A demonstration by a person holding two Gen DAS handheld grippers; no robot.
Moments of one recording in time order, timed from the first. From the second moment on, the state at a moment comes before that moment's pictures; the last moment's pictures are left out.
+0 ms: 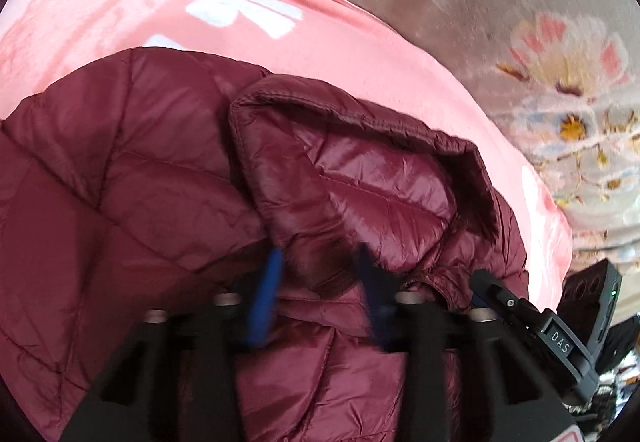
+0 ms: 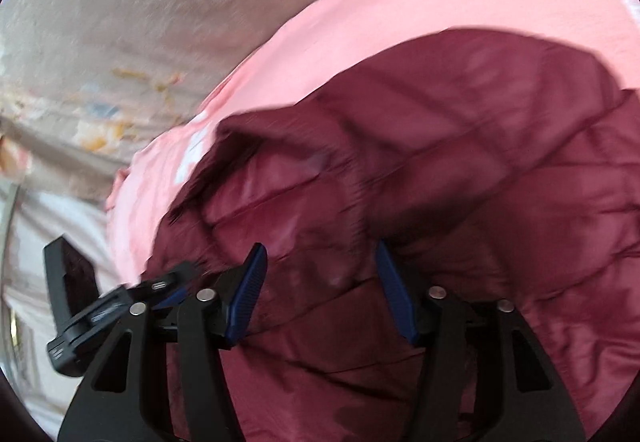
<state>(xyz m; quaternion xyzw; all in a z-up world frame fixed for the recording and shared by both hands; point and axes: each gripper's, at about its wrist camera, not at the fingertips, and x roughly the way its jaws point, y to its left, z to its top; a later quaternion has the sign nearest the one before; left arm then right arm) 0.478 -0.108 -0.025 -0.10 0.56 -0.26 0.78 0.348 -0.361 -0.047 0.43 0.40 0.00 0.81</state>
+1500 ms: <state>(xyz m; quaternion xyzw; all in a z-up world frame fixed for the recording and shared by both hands) 0.514 -0.124 0.024 -0.03 0.45 -0.19 0.87 0.398 -0.369 0.017 0.26 0.33 -0.12 0.90</state>
